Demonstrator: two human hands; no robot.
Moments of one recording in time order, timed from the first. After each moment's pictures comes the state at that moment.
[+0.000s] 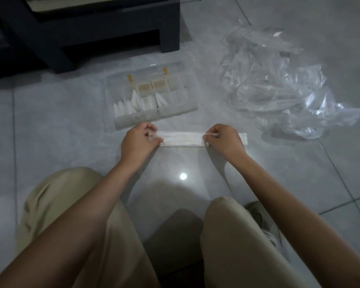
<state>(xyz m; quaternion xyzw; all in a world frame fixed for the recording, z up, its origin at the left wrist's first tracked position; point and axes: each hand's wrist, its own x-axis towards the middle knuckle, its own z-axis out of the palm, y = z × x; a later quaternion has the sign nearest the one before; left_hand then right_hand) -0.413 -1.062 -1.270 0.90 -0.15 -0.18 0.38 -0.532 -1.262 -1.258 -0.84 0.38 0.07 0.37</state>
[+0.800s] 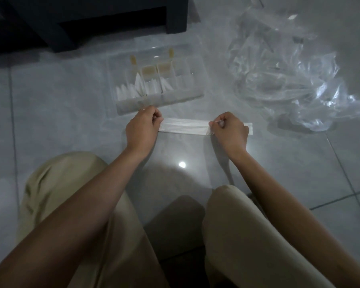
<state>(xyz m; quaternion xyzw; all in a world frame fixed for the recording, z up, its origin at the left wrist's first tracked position) -0.414 -1.067 -1.285 0.92 -0.23 -0.07 0.31 -0.537 -1.249 -1.267 -0.84 0.43 -0.03 0.34</state>
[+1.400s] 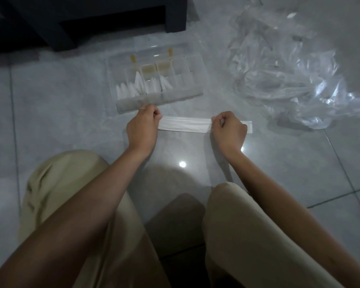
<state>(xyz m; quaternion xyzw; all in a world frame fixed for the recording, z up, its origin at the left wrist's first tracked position) -0.418 -1.070 -1.286 0.93 -0.22 -0.03 0.28 -0.537 -1.238 -1.276 -0.82 0.44 -0.12 0.34</state>
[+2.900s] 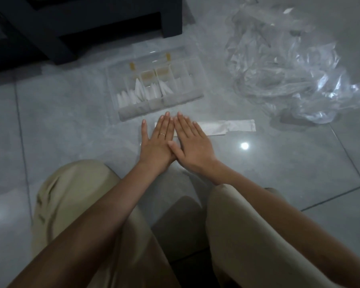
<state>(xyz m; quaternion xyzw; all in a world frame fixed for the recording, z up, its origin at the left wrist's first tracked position) -0.450 -1.068 -1.275 0.89 -0.41 -0.16 -0.10 -0.525 -1.173 -1.293 -0.98 0.12 0.05 0.17</state>
